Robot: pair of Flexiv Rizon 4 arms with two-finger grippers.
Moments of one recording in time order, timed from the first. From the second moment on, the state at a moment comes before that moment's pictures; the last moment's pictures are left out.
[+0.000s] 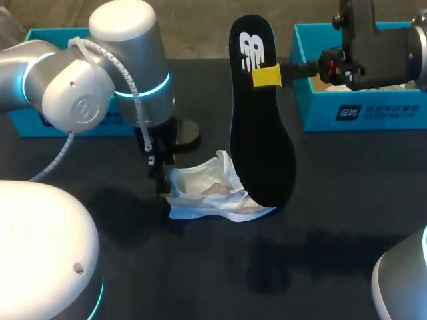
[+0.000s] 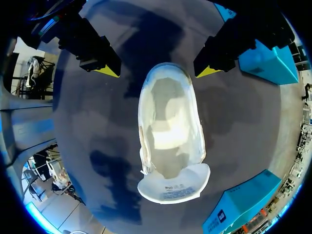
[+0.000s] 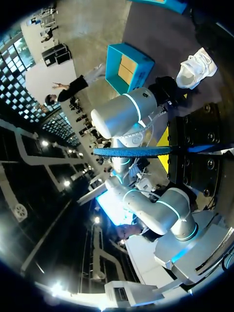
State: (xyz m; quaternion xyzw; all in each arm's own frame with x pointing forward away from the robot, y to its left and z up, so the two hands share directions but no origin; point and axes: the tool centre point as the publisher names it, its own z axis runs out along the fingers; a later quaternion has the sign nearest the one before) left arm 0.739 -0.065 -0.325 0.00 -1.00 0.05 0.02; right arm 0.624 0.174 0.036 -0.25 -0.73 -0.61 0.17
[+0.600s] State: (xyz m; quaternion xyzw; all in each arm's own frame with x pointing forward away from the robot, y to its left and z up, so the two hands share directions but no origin) left arm 0.788 -0.091 -0.298 -0.01 -1.00 0.08 -0.01; right arm 0.624 0.174 0.036 -0.25 -0.73 -0.61 0.17
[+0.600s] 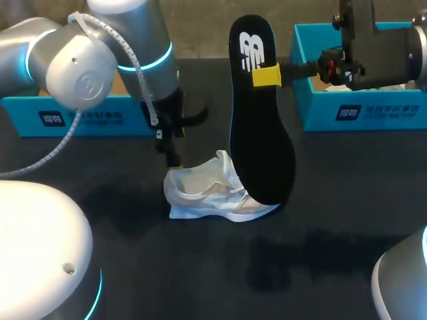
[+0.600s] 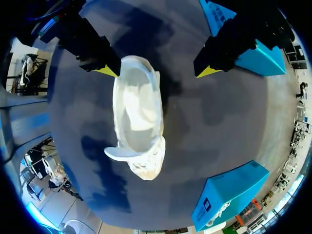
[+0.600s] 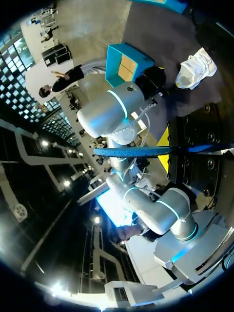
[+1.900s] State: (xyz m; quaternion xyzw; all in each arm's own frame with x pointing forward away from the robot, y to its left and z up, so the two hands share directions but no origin) left arm 0.795 -0.169 -0.388 -0.02 -0.99 0.10 0.06; right arm 0.624 0.174 0.036 -0.25 -0.73 -0.61 0.17
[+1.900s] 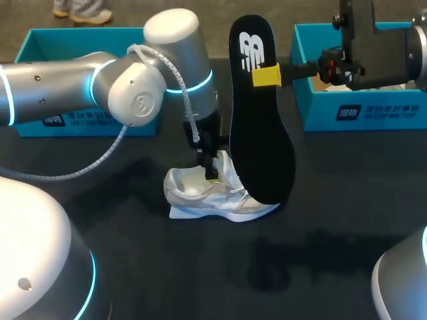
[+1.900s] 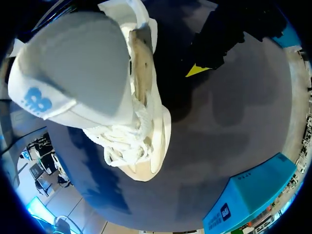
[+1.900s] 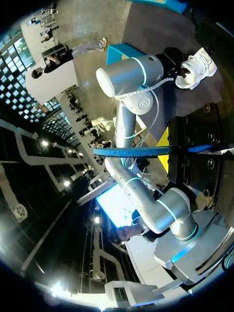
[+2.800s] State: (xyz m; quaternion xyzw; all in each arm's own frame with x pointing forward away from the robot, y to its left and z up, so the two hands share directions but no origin) left arm 0.796 -0.154 -0.370 -0.15 -0.97 0.11 0.13; right arm 0.624 0.174 0.036 -0.25 -0.73 -0.61 0.17
